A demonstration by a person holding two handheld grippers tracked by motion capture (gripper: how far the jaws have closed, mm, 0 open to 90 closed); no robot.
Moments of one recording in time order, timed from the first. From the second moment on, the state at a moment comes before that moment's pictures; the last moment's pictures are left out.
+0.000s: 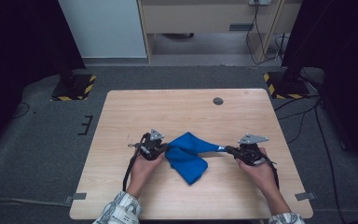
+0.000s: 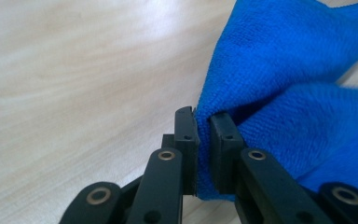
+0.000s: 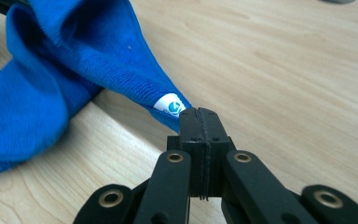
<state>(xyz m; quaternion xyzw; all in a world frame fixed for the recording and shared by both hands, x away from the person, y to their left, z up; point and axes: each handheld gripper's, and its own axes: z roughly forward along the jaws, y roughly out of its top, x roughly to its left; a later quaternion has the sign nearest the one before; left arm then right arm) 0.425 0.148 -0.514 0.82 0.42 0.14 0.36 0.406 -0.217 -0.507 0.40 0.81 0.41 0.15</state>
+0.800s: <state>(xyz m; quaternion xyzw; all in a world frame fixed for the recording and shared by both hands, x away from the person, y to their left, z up) 0.421 0.137 -0.505 0.82 0.40 0.17 0.37 0.406 -0.204 -0.507 0.43 0.77 0.44 0.18</state>
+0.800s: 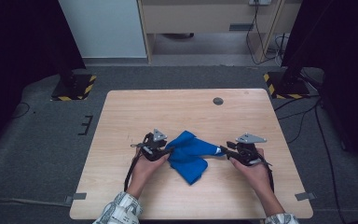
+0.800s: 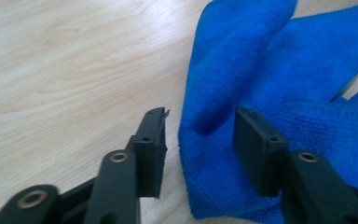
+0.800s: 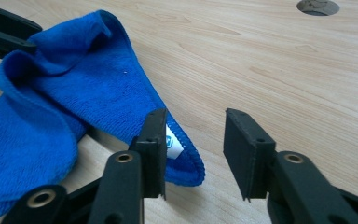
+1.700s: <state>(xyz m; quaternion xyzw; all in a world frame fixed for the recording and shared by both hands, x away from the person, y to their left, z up) 0.436 0.139 -0.522 0.83 0.40 0.17 0.35 0.402 -0.176 -0.531 0.47 0.78 0.36 0.17</state>
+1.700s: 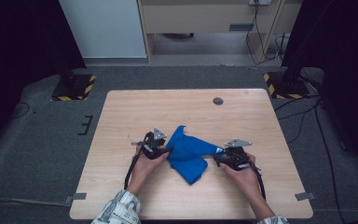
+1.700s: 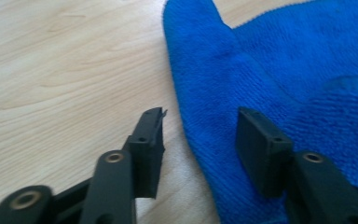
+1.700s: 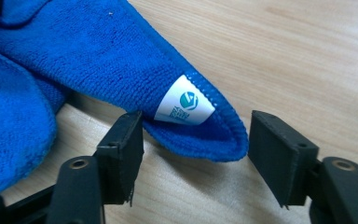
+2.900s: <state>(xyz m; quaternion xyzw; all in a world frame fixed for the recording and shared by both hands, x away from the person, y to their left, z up) 0.402 0.143 -0.501 0.85 0.37 0.17 0.34 0.404 -0.216 -0.500 0.45 0.79 0.38 0.17</state>
